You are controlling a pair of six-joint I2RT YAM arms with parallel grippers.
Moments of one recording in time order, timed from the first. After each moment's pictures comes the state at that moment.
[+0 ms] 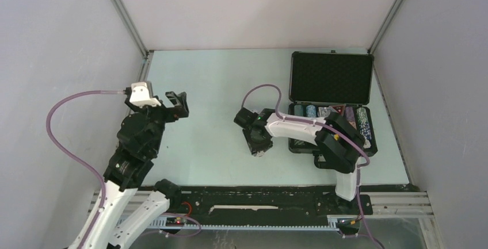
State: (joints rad) left arm -0.51 0.55 0.90 -0.38 -0.47 -0.19; right arm 0.96 1.93 1.34 -0.77 0.10 0.56
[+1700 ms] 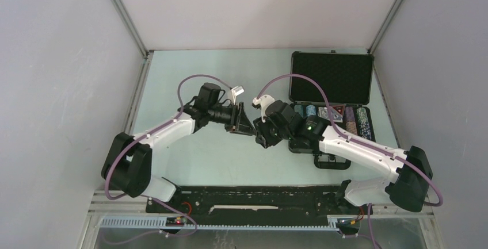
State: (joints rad) left arm -0.50 1.44 0.88 -0.16 0.93 -0.58; right arm 0.96 1.30 1.06 -0.53 0.05 0.29
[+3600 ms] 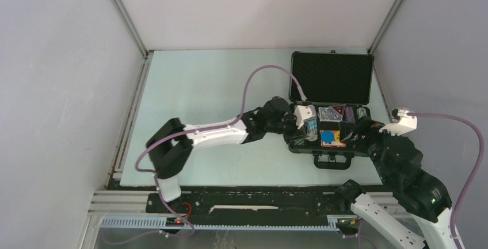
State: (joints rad) left arm -1.04 1.73 1.19 0.09 0.38 0.06; right arm 0.60 0.41 1.03 -0.95 0.54 0.57
